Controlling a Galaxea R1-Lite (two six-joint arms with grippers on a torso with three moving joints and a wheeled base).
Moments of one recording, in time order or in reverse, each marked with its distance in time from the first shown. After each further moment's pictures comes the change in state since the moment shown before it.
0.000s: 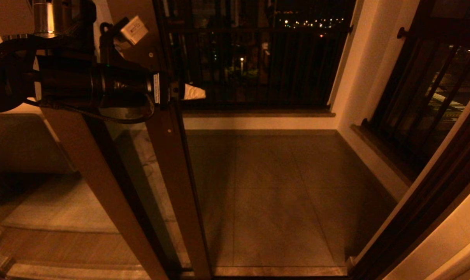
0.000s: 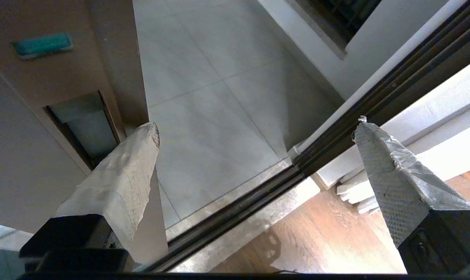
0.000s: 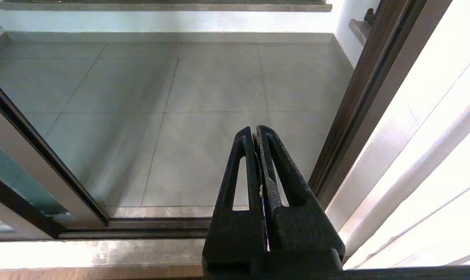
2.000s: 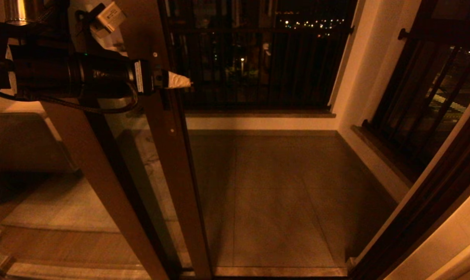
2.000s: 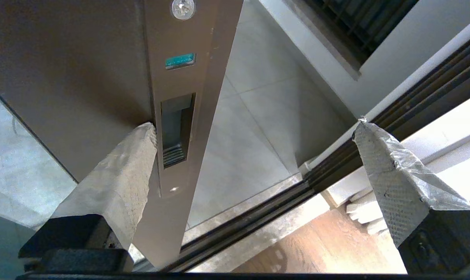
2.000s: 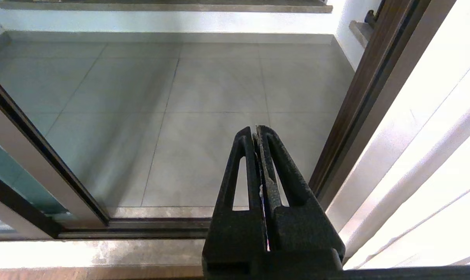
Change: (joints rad) left arm -0.003 -0.026 -0.016 0.004 0.002 -0.002; right arm 0.000 0.000 0.000 0.000 0.000 0.000
